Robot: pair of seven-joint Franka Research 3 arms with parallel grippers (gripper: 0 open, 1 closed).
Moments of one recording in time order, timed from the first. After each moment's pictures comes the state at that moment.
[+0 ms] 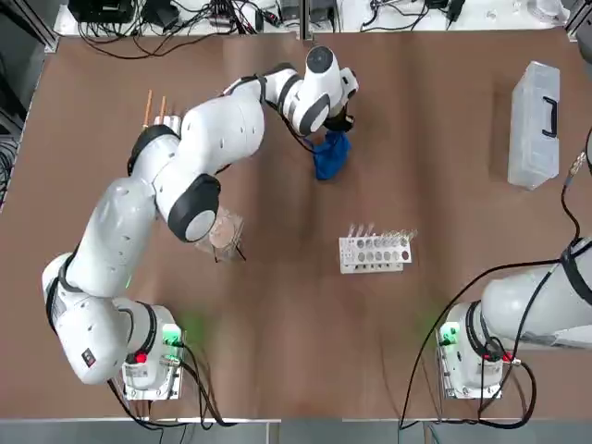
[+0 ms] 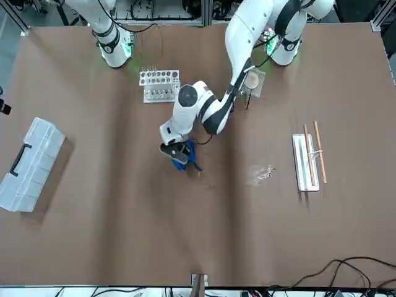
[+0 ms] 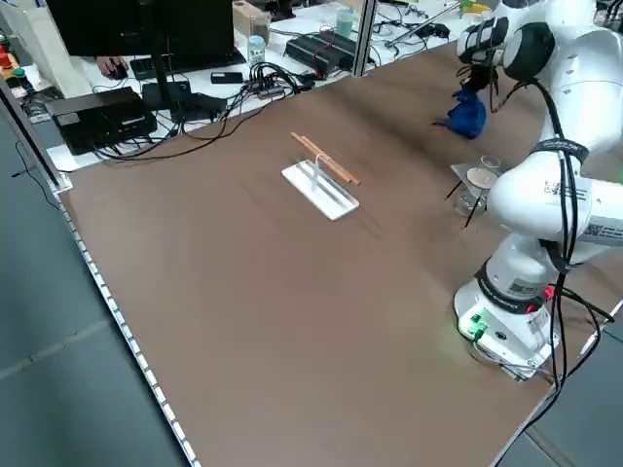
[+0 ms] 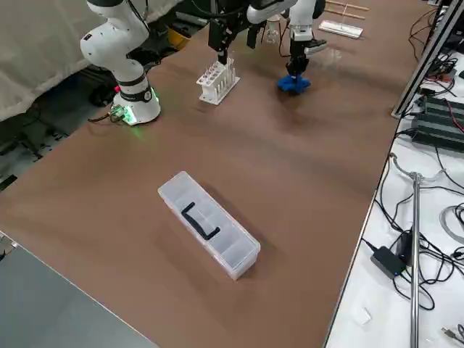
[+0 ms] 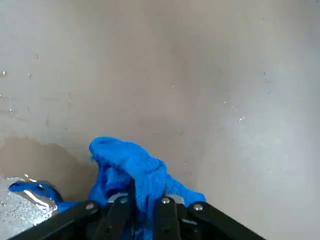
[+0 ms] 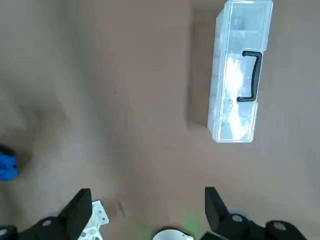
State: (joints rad) left arm -0.89 0.95 0.00 -1.18 -0.07 2.43 -0.53; right arm -0.11 0.18 -0.10 -1.23 0.01 1.29 0.07
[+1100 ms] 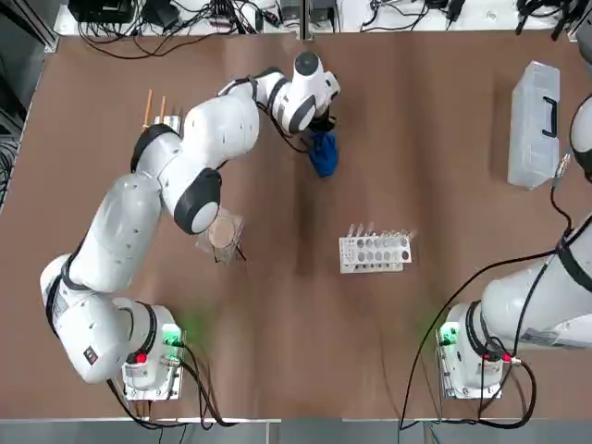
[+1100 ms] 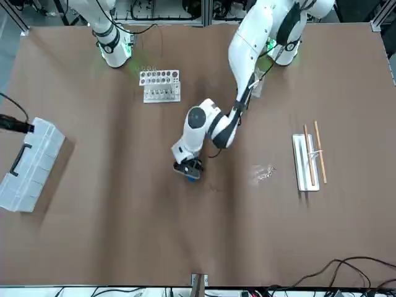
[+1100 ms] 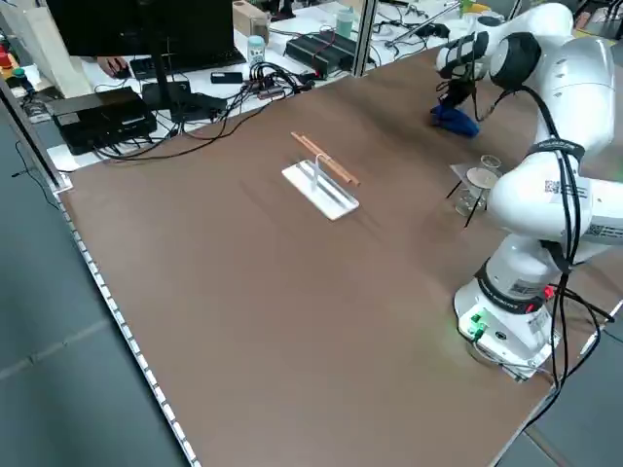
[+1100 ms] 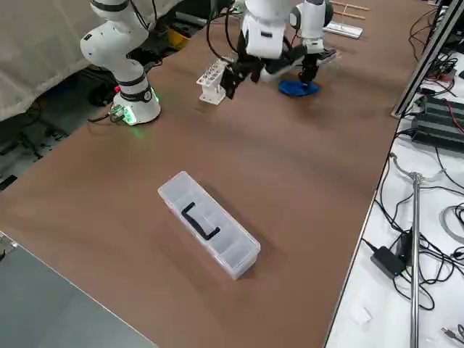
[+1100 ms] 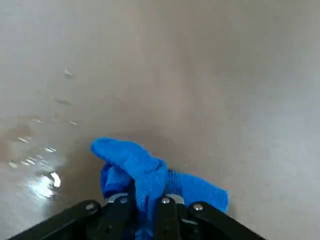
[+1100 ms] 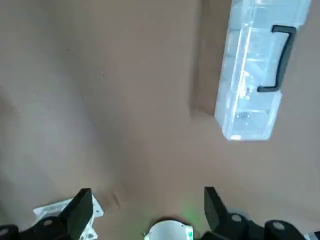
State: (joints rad) left arm -0.82 1.02 0.05 -1.18 -0.07 2.44 -0.52; right arm -0.10 0.34 -0.10 -1.30 0.01 1.35 0.08
